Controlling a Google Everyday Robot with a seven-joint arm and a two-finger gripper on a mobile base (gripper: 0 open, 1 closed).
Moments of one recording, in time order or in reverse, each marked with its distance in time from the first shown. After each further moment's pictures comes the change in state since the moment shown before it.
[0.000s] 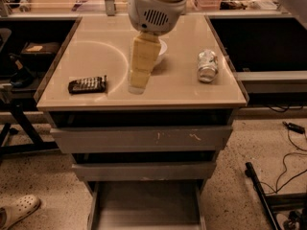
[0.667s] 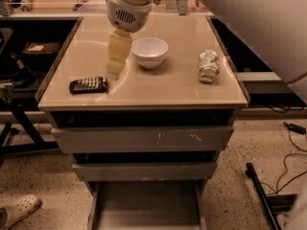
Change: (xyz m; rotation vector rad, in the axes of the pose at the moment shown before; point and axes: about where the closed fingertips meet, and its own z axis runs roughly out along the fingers) arm -0.027 -0.063 0.062 0.001 0.020 0.112
